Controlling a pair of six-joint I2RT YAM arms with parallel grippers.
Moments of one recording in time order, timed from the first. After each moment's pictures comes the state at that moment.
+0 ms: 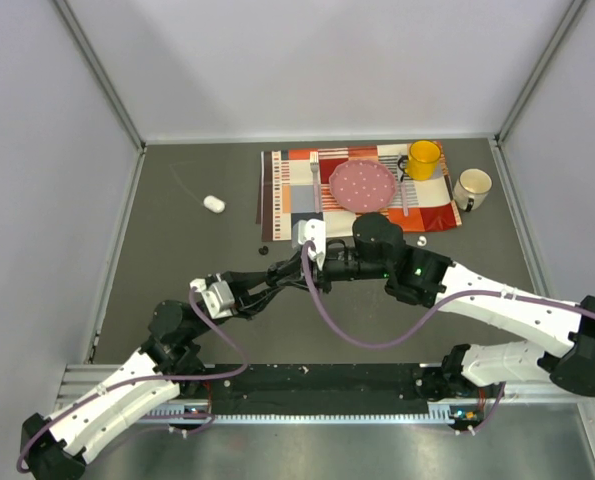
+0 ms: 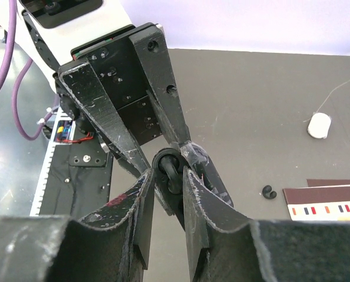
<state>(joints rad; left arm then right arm) -0.76 0.38 0.18 0.55 0.38 0.05 1.07 1.20 1.06 -0.07 -0.45 -0.20</state>
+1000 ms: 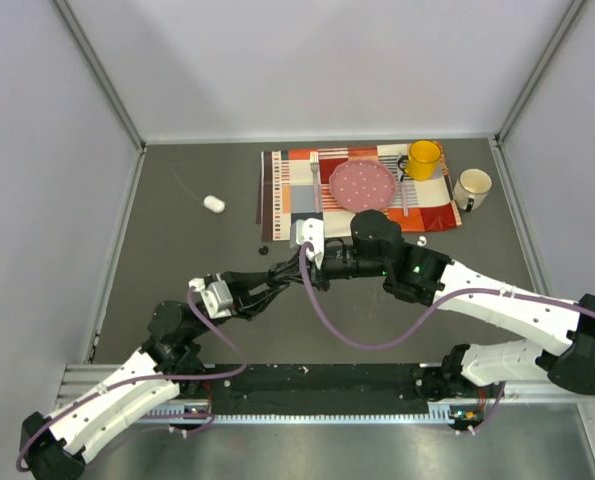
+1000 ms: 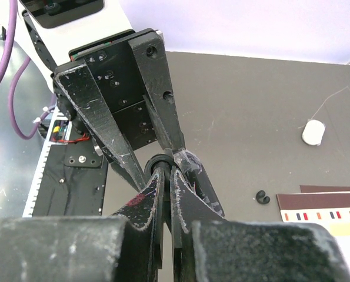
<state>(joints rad) -0.76 0.39 0.18 0.58 0.39 0.02 1.07 1.21 1.09 -0.07 -0.46 -0.23</state>
